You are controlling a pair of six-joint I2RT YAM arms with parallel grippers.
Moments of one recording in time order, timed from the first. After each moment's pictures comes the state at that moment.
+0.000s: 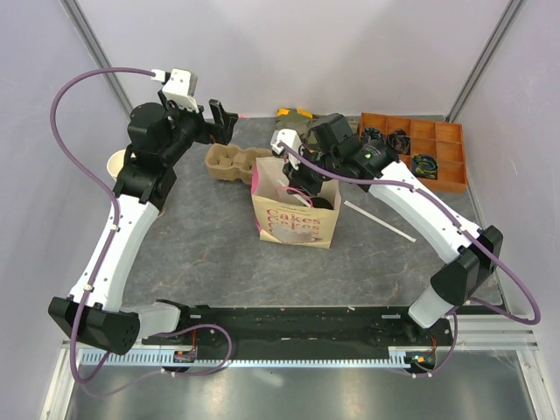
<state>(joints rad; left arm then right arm) -0.26 1.24 1.42 -0.21 0.16 -0.08 0.68 1.62 1.70 -0.81 -0.44 -0.42</state>
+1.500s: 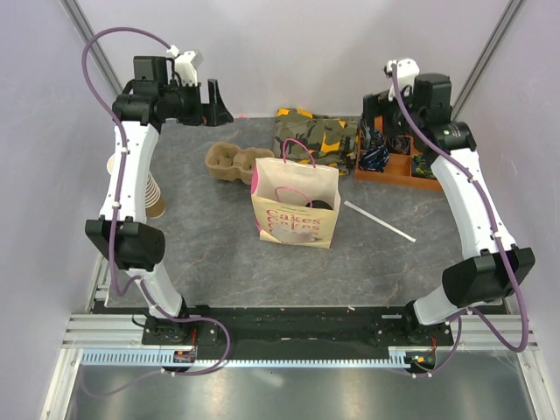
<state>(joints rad) -0.08 1.80 2.14 -0.92 0.51 -0.02 0.17 1.54 1.78 -0.60 -0.18 -0.08</state>
